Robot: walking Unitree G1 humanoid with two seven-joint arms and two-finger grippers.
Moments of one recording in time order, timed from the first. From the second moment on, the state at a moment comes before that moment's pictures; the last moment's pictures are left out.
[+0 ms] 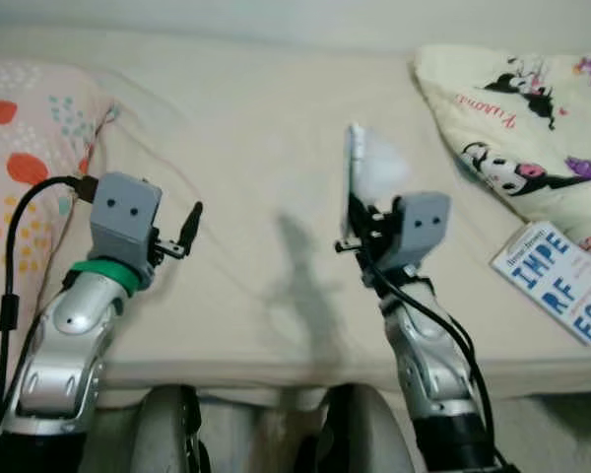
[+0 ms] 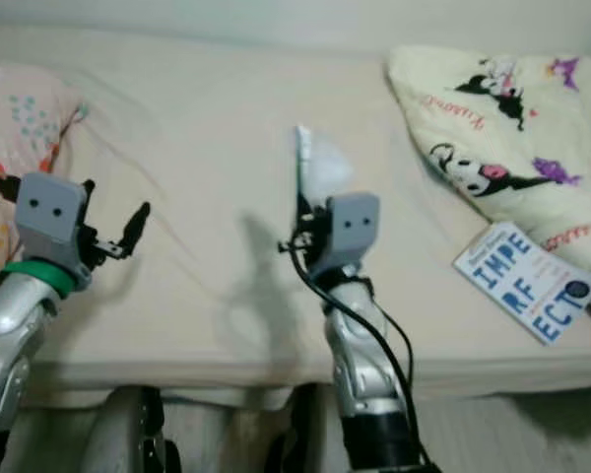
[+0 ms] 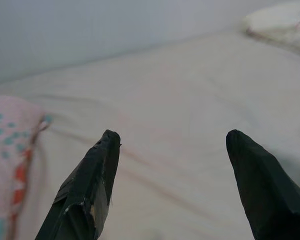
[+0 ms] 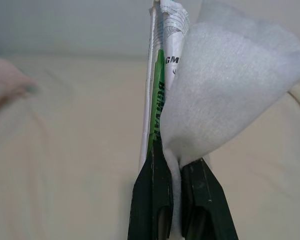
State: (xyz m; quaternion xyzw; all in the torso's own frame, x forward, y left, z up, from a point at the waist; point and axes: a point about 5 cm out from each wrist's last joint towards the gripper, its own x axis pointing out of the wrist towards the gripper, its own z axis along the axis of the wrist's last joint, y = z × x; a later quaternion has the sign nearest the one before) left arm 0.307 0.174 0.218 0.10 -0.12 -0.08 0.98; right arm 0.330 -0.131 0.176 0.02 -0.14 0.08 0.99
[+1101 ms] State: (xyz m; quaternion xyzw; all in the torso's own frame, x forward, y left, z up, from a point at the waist) left arm 0.327 0.152 0.203 0.07 -0.11 -0.08 0.99; right arm 0.339 -0.149 0.170 0.00 -0.13 0.01 0.99
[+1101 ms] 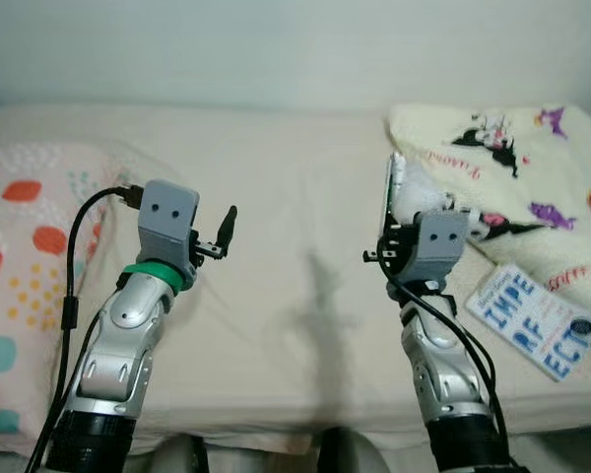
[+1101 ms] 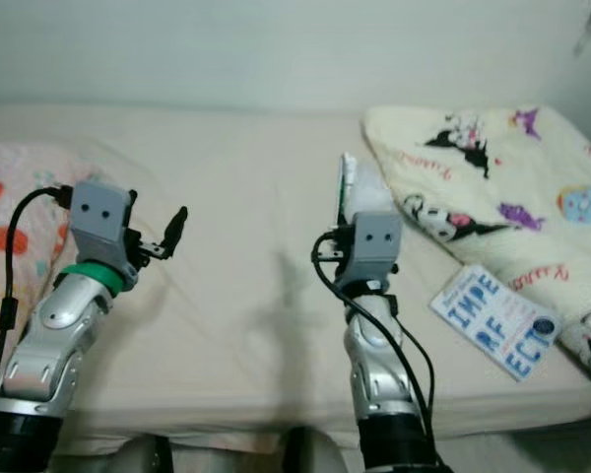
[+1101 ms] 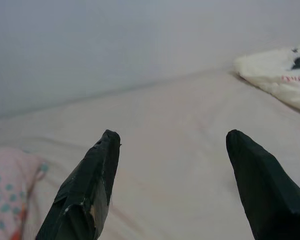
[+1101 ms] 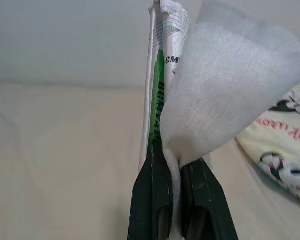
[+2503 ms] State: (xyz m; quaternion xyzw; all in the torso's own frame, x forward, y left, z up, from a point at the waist) left arm 0.327 0.145 0.196 0.05 -0.12 -0.08 0.99; right arm 0.341 -0.144 0.164 0.01 -0.13 0.00 0.99
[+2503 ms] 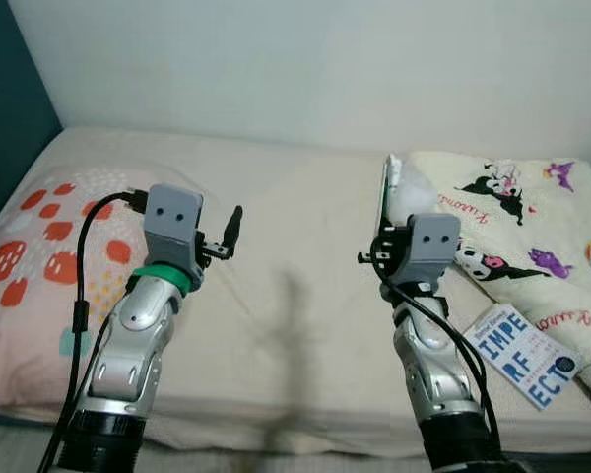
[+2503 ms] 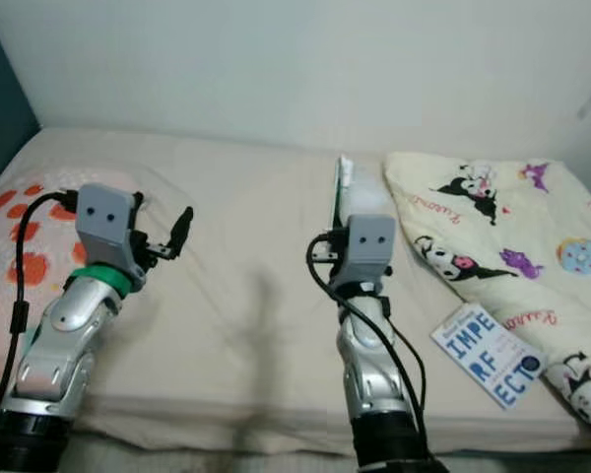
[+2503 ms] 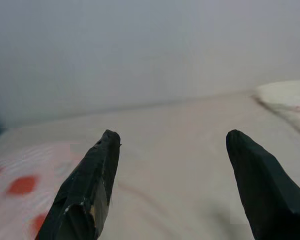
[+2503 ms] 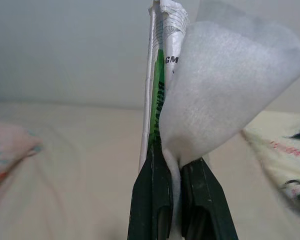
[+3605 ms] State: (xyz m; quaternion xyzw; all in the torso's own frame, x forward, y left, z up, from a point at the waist) left arm 0.330 0.143 0.194 0.05 -0.11 -0.08 0.99; right arm 0.340 -0.138 0.163 -0.02 -0.13 0.03 0.99
